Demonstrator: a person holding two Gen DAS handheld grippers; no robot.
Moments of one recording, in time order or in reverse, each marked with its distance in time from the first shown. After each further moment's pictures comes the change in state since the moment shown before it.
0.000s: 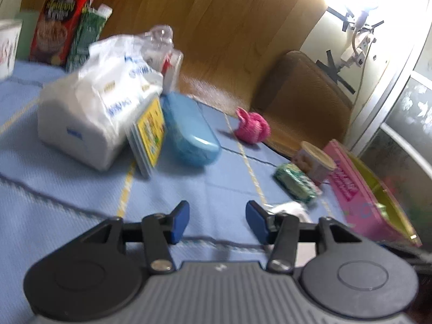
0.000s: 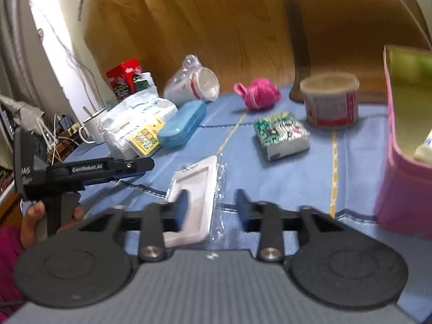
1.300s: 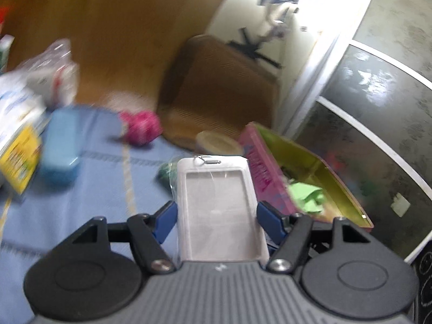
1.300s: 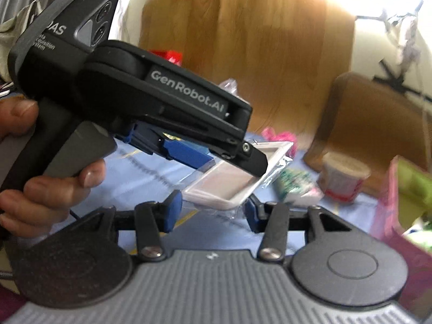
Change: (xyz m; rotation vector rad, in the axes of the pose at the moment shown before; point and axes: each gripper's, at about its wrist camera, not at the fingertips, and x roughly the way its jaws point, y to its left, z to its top) left arm 0.016 -0.128 0.013 0.186 0.049 -0.188; right arm -0.001 0.052 -0.020 -0.439 -0.162 -0.164
